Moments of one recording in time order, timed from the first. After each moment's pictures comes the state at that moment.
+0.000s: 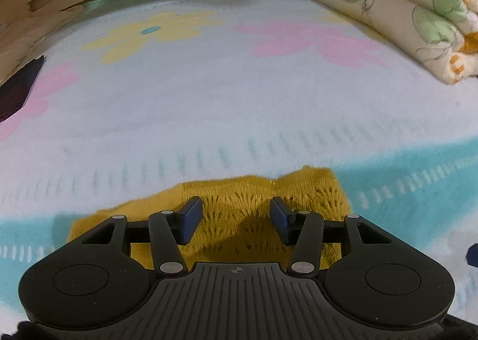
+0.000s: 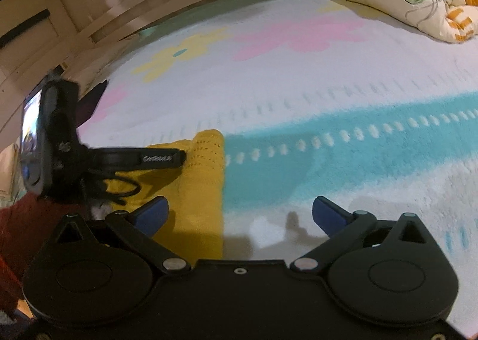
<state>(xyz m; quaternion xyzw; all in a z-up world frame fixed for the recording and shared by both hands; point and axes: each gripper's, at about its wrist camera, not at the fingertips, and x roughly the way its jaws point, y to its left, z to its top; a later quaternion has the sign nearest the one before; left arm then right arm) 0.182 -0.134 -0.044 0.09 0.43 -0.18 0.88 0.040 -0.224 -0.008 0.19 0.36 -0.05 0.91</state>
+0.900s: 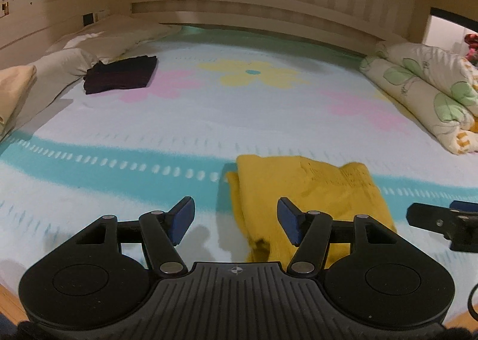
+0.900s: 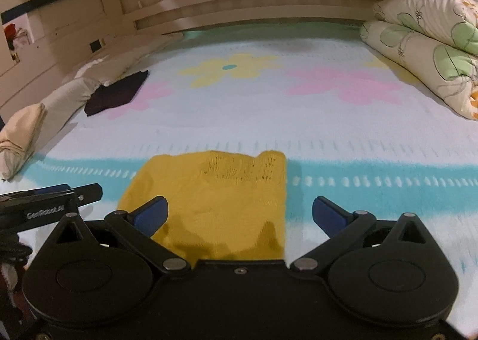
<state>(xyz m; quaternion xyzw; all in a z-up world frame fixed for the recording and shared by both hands) 0.040 0.013 0.021 -0.02 0.35 -0.07 0.93 0.020 -0.146 0.035 0.08 0.34 -0.03 0.94</state>
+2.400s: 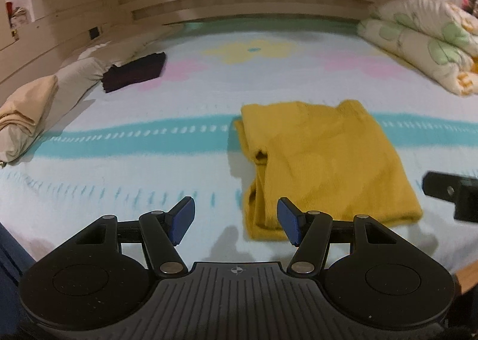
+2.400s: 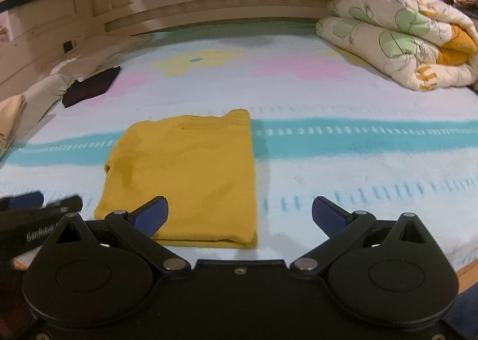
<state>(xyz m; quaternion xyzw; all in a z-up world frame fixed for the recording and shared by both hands) -0.036 -0.007 0.003 0.07 0.36 -0.04 0.93 -0.061 -0.115 0.014 0.09 0.33 -0.12 0.93</state>
